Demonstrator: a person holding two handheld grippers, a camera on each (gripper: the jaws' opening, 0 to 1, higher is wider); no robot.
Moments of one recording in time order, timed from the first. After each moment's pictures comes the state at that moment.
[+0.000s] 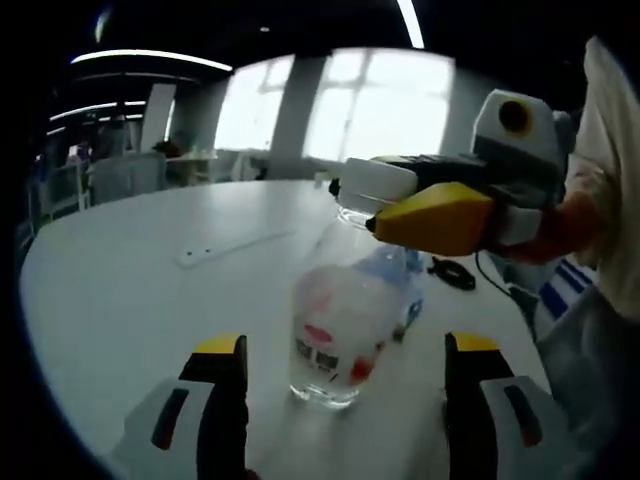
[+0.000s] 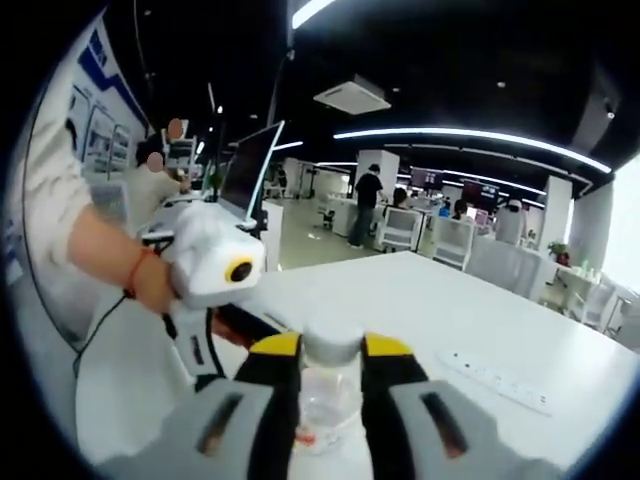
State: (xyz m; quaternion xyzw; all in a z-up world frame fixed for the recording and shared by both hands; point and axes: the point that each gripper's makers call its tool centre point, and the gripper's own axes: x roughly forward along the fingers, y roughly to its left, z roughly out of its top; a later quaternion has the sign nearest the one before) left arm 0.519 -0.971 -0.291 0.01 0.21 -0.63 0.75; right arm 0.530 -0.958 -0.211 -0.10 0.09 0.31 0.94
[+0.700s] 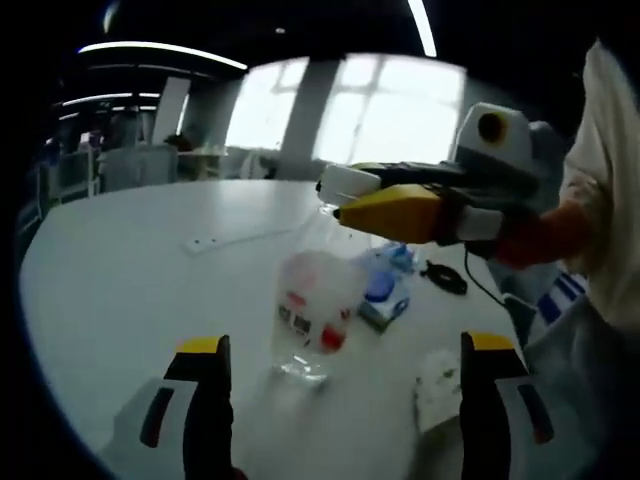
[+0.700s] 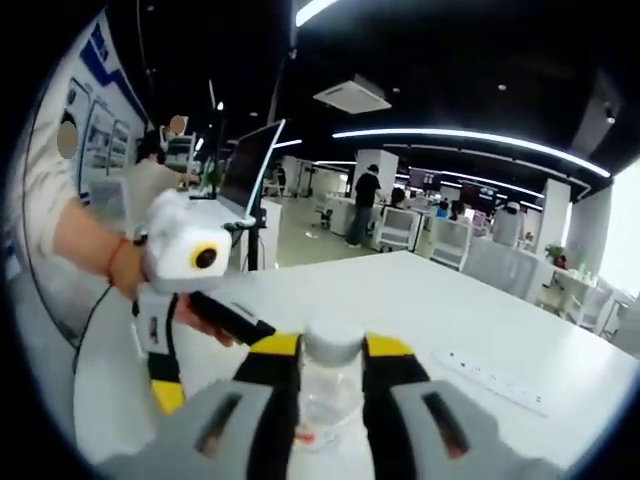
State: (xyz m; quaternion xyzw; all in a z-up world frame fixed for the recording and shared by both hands) left arm 0.495 -0.950 -0.288 -0.01 0.22 -0.61 0.76; right arm 0.529 -0.961 -0.212 -0.11 0.09 0.30 0.94
